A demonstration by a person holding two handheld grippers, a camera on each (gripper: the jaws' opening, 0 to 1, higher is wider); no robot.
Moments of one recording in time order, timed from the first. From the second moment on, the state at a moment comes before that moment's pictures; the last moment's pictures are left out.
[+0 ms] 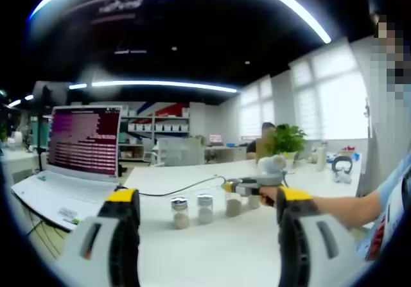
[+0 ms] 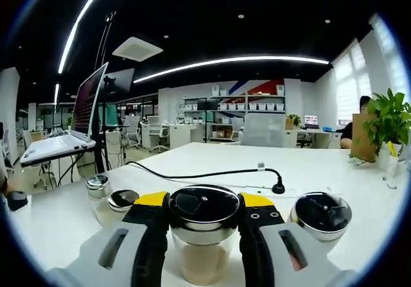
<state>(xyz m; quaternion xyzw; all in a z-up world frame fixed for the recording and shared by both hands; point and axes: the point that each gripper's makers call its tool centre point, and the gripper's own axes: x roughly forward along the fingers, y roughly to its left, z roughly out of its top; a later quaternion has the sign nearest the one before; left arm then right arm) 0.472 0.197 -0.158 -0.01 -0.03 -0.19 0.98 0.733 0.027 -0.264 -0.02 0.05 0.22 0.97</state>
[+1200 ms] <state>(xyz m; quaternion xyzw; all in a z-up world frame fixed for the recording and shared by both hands) 0.469 0.201 -0.155 -0.01 -0.04 -0.18 0.98 0.745 0.030 -0.259 -0.01 0.01 0.28 0.96</state>
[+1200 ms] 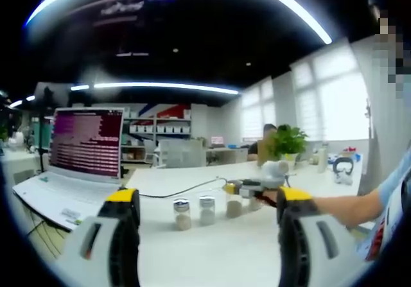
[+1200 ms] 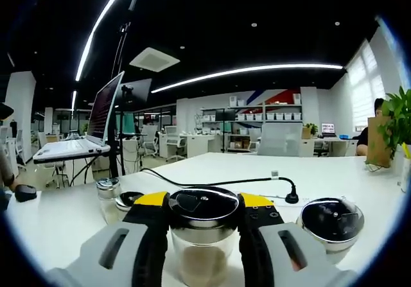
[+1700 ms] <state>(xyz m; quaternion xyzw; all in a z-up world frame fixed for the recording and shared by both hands) 0.469 0.203 -0.156 -0.01 -0.04 -0.18 0.98 0.732 0.035 -0.255 0.01 0.00 0.31 0.95</state>
